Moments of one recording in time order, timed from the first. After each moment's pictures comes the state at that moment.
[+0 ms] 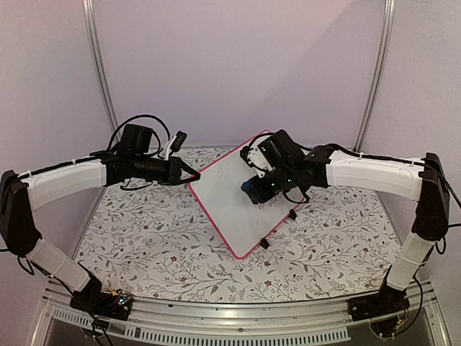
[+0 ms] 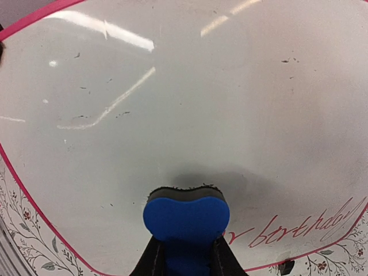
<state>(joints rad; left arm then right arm) -0.49 1.46 1.05 -0.20 0.62 -0.37 0.89 1.74 1.41 -0.49 0.10 0.15</state>
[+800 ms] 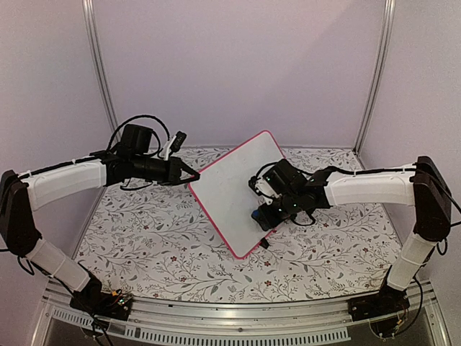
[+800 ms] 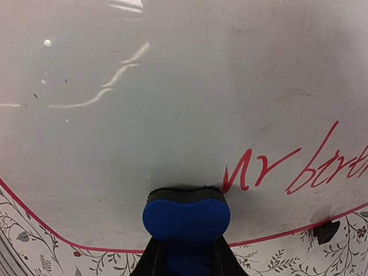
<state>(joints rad) -0.49 1.46 1.05 -0.20 0.61 -0.37 0.90 1.74 1.18 -0.41 0.04 0.20</state>
